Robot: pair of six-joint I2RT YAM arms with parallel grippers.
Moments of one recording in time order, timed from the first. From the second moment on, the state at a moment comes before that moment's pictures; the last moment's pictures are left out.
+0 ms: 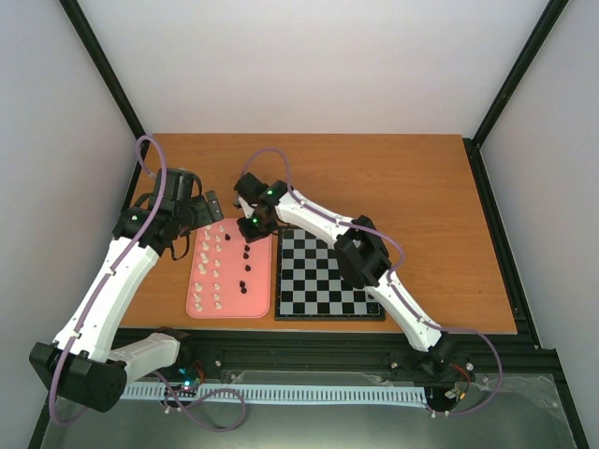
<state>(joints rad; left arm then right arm) -0.28 1.10 1.18 -0.94 -0.21 -0.57 0.87 2.56 2.33 -0.96 -0.27 0.30</state>
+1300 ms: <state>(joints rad) -0.28 1.12 1.15 -0.91 -0.18 -0.58 0.57 1.71 1.27 -0.82 -0.06 0.37</state>
